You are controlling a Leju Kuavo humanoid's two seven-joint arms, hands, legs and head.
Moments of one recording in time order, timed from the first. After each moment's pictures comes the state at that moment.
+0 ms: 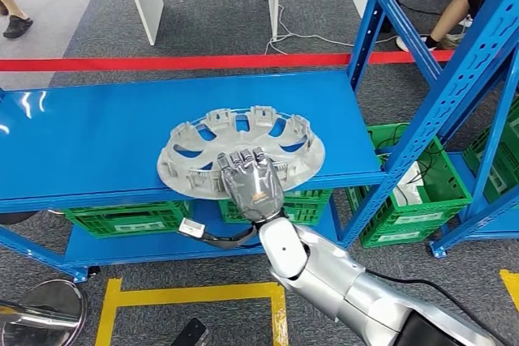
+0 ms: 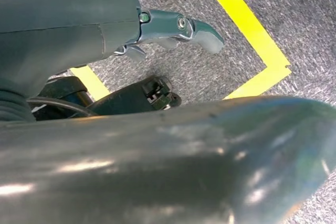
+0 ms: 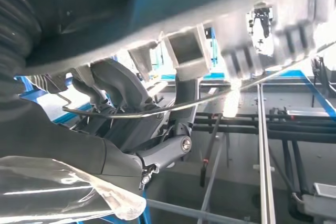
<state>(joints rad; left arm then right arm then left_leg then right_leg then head) -0.08 -0.20 -0.09 -0.24 -0.39 0.02 -0.46 -0.67 0.13 1.23 -0.91 1.55 -0.69 0.63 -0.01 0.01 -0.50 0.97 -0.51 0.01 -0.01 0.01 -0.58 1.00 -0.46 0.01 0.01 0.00</state>
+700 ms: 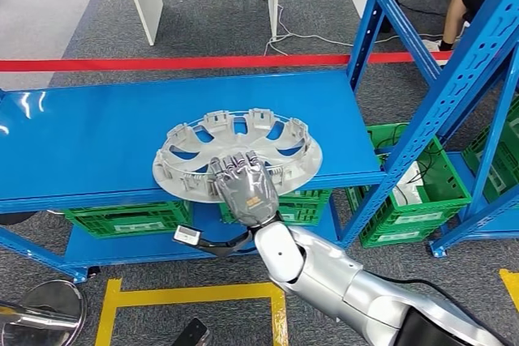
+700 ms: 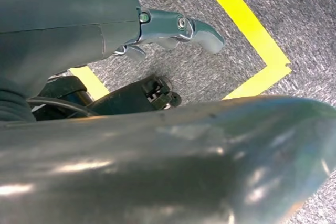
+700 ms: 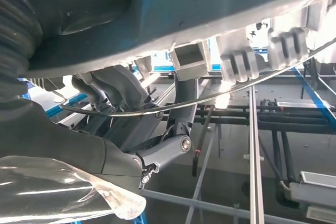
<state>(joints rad) -0.08 -0.20 -0.11 -0.24 -0.39 0.02 -0.46 -0.70 0.12 1.33 -0.91 1.55 -0.69 0.70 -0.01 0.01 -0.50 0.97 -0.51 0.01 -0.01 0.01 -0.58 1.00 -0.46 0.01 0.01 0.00</state>
